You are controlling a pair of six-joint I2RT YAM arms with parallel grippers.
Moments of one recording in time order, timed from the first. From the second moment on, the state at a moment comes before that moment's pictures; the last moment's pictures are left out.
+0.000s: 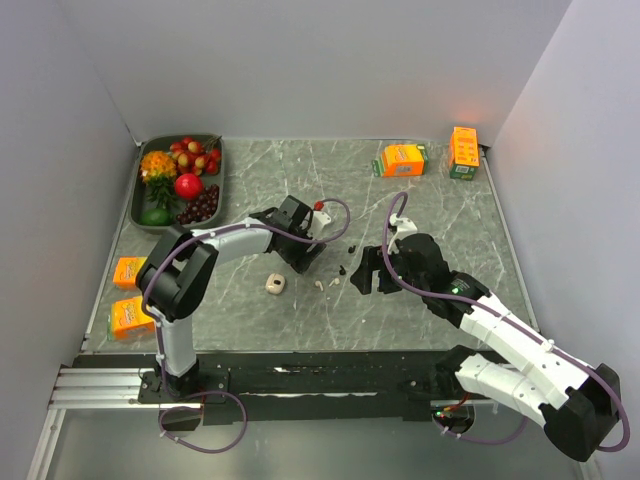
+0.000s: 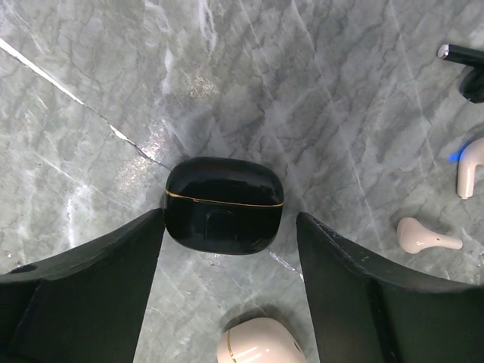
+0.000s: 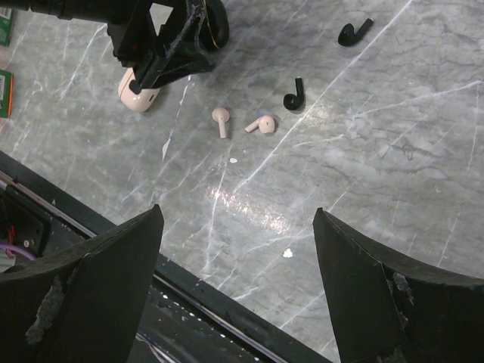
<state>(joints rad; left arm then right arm) -0.64 1.89 1.21 -0.36 0.08 0.20 0.64 0.88 0.68 -0.41 -0.05 0.48</state>
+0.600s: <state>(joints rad) -0.64 1.89 1.22 -0.35 0.08 0.19 0.64 0.89 0.68 -0.41 -0.04 0.48</state>
